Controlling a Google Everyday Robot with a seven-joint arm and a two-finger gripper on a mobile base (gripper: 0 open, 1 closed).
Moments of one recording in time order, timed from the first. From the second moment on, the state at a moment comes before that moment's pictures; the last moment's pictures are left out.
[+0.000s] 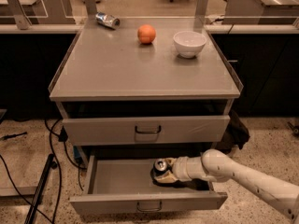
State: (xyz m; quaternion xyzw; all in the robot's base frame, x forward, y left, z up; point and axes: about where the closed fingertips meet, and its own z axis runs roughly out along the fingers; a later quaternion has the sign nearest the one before) arm 0.572 -0.071 0.401 -0.55 0.70 0.24 0.39
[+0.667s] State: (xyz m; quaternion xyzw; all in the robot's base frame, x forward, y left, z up) arm 0.573 -0.067 0.379 -0.55 0.70 0.25 0.38
